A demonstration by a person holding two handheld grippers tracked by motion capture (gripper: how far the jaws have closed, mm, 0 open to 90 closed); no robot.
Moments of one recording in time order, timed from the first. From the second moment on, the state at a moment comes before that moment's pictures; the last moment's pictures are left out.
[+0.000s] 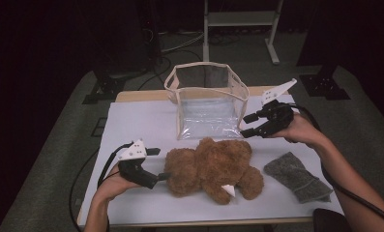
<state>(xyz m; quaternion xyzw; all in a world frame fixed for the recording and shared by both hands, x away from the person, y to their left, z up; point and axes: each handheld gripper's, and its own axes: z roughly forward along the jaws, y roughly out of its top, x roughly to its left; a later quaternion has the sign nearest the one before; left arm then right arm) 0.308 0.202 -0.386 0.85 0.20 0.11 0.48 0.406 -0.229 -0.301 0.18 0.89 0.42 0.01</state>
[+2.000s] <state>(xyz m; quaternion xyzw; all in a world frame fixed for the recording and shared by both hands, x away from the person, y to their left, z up) 0.307 0.211 -0.385 0.85 0.21 0.11 0.47 0.446 -0.168 -0.257 0.11 0.91 0.40 0.00</state>
